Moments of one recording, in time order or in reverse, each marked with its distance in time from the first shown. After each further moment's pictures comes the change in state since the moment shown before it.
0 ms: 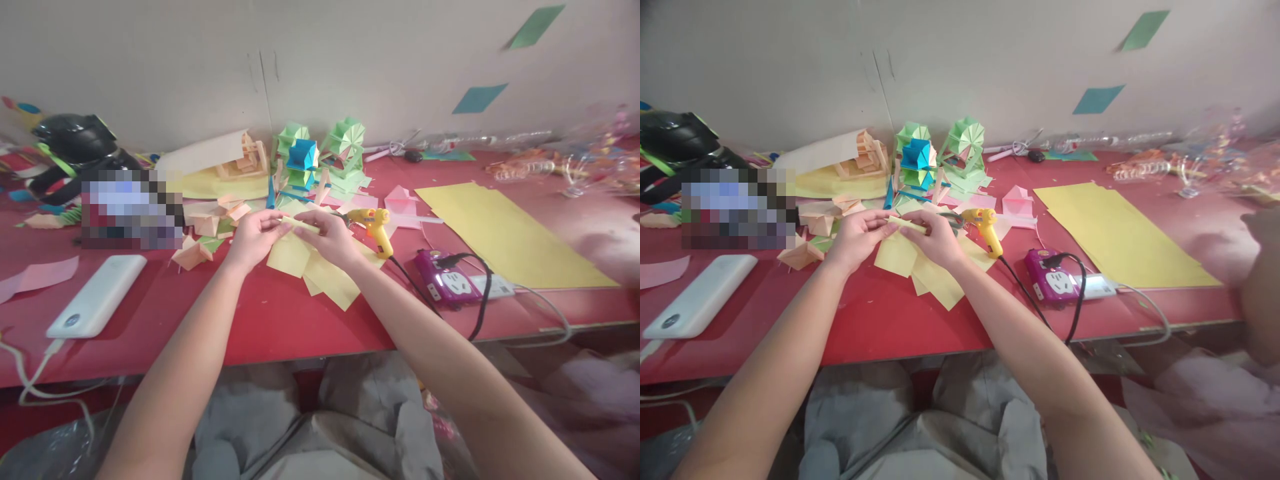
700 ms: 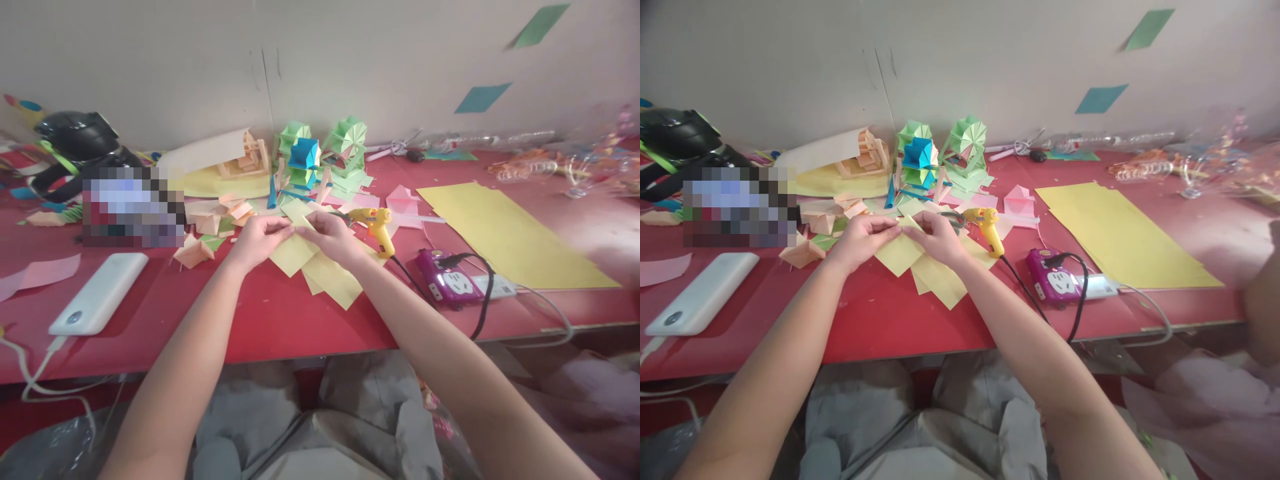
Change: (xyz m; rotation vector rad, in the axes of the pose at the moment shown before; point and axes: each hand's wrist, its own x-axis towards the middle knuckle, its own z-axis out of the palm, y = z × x) left_hand 0.001 -0.001 -0.002 0.144 -0.079 0.054; right_hand -0.001 -0.008 -0.003 0.167 -0.117 0.159
